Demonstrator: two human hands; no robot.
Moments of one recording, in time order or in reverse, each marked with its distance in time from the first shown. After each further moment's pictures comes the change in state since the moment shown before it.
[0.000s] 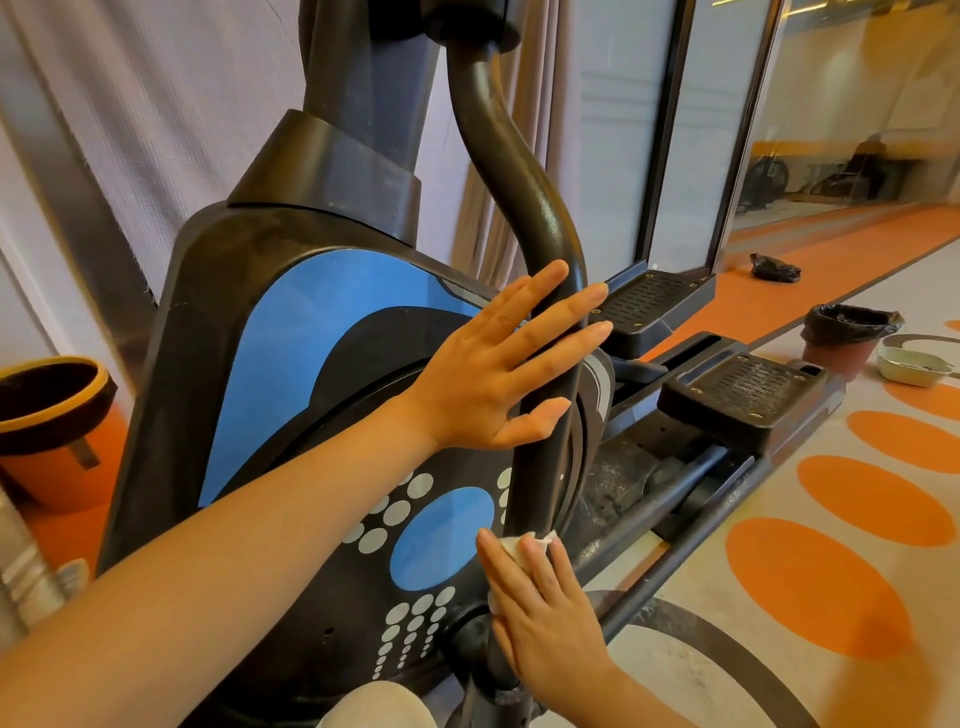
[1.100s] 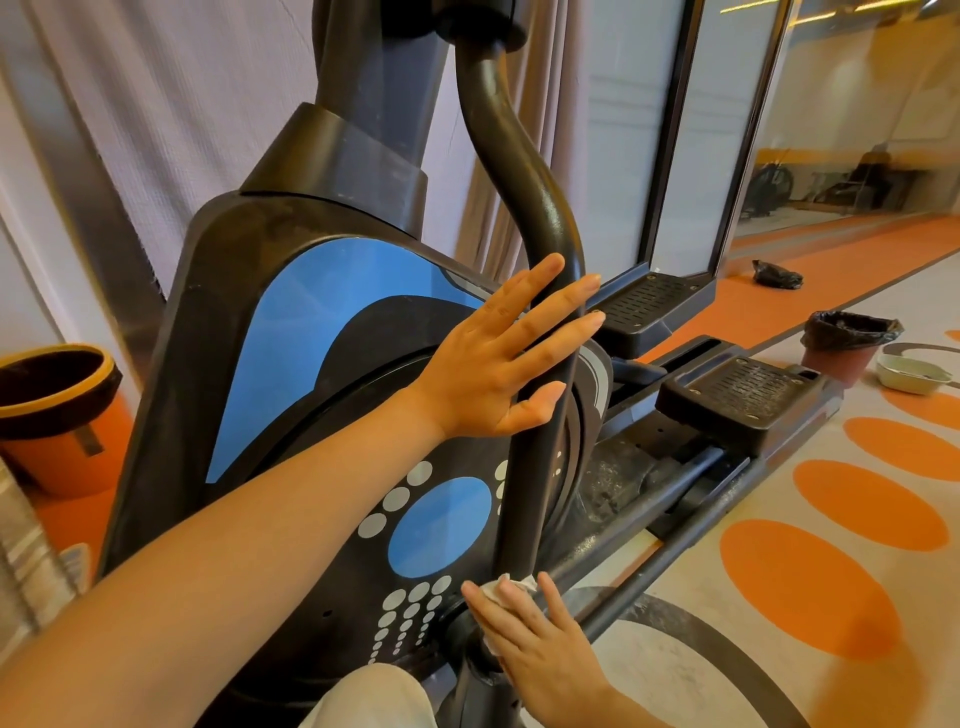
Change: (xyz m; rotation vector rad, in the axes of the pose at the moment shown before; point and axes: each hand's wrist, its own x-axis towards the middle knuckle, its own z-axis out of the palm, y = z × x) left_hand -0.003 0.005 0.006 0.015 0.033 -0.043; right_hand -0.044 -0.007 0.026 -0.004 -0.243 -0.224
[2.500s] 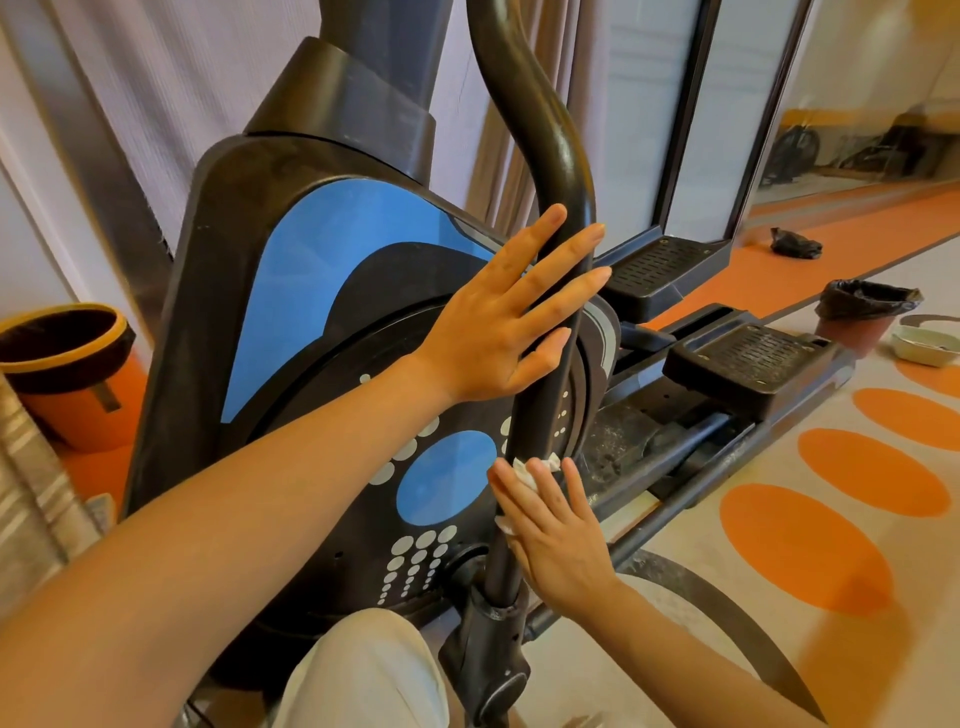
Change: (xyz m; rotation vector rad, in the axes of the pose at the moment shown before) left_hand -0.005 0.020 -0.008 0.021 -0.035 -0.072; right_hand 0.028 0.029 -0.042 0.074 0.361 0.225
